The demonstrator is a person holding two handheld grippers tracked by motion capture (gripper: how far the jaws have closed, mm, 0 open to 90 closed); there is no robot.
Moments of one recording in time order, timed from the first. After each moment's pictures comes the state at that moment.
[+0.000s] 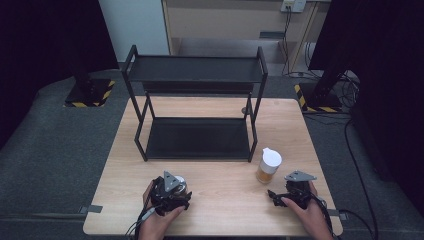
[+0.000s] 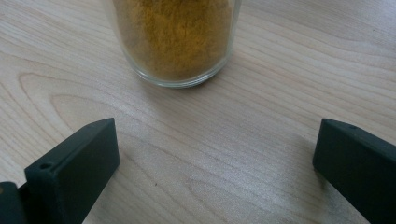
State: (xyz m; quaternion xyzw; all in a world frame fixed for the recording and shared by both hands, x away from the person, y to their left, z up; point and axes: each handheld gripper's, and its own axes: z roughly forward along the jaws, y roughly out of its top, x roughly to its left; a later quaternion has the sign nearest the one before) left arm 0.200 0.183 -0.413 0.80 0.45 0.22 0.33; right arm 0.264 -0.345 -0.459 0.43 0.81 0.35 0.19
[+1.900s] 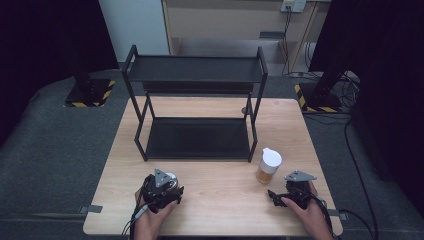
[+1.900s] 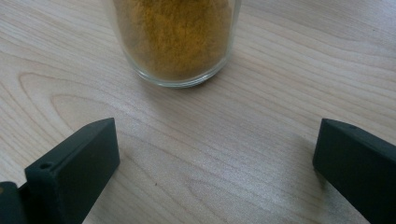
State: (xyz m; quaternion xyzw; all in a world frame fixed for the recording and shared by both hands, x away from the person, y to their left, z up) left arm 0.199 0.199 -0.407 0.78 0.49 0.22 0.33; right arm 0.264 -0.345 -0.459 0.43 0.81 0.35 0.19
